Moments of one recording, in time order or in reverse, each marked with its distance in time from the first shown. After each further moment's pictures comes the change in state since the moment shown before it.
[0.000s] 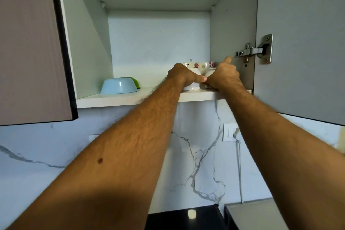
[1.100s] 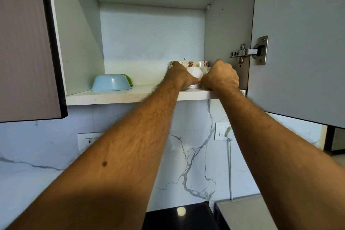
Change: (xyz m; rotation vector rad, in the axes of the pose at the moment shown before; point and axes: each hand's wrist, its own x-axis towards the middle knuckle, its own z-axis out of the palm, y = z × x) left_hand -0.008 0.000 0.007 0.118 0.024 0.079; right_hand -0.003 0.001 0.000 -0.226 0.065 -0.061
